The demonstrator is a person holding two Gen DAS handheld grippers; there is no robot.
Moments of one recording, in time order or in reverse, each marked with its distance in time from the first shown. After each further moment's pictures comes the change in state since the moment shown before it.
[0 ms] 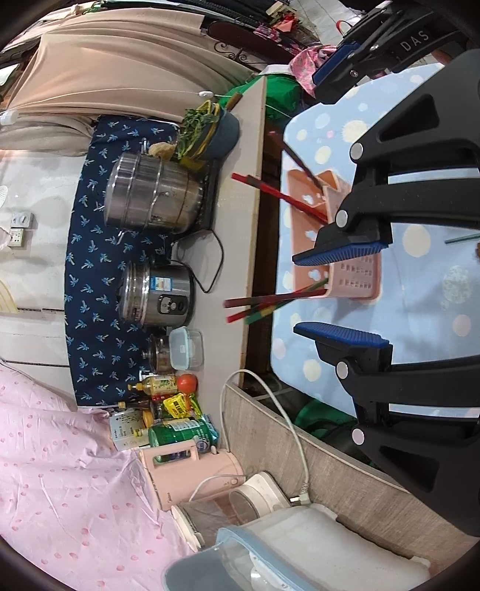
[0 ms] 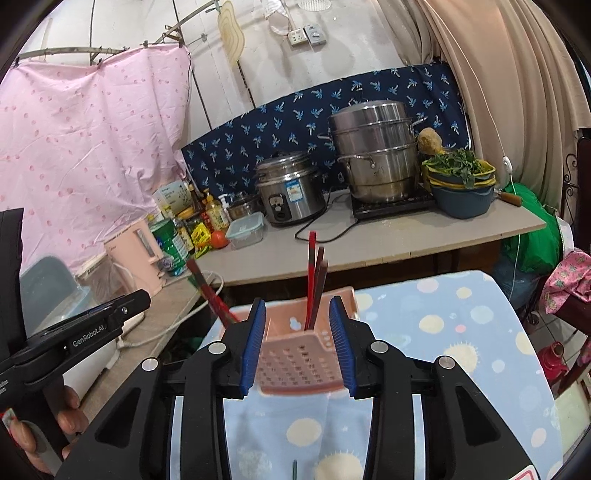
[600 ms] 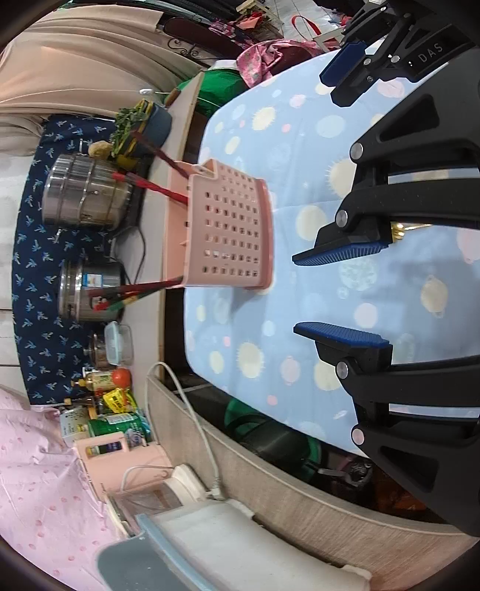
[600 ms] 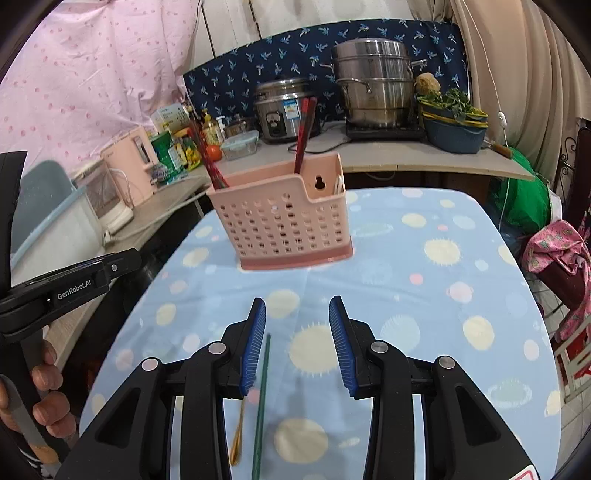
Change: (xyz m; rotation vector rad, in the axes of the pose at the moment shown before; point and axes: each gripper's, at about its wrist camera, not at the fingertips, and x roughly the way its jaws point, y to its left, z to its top) left arm -0.010 0.012 -0.110 0.018 0.184 0.016; right arm -0.027 -0.006 -0.114 -0.086 0.239 -0.057
